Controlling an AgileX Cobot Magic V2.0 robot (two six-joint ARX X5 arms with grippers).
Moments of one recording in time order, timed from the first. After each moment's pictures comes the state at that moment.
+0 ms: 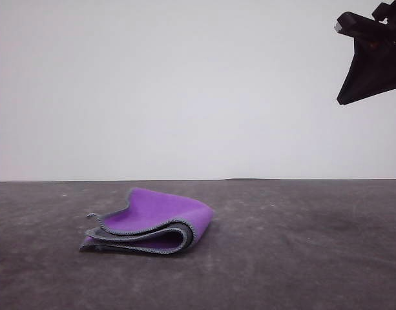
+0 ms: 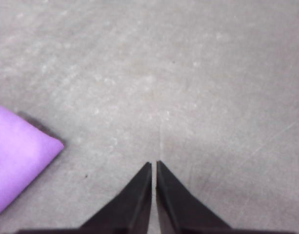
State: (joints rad) left_arx -0.01 0.00 0.03 -0.18 0.10 0.01; right_arx 0.30 1.00 0.68 -0.20 -0.16 0.03
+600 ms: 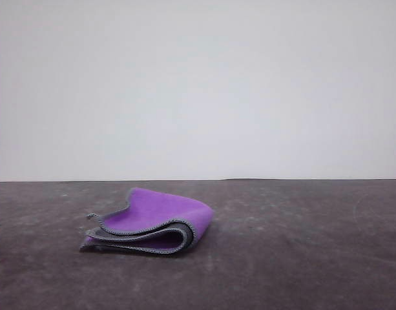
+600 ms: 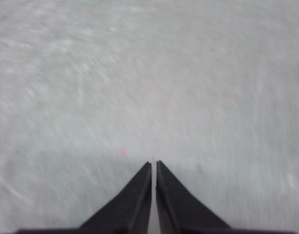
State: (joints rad) left_arx -0.01 0.00 0.03 -0.18 0.10 0.01; right_arx 0.08 0.41 0.26 -0.29 -0.08 -0.02
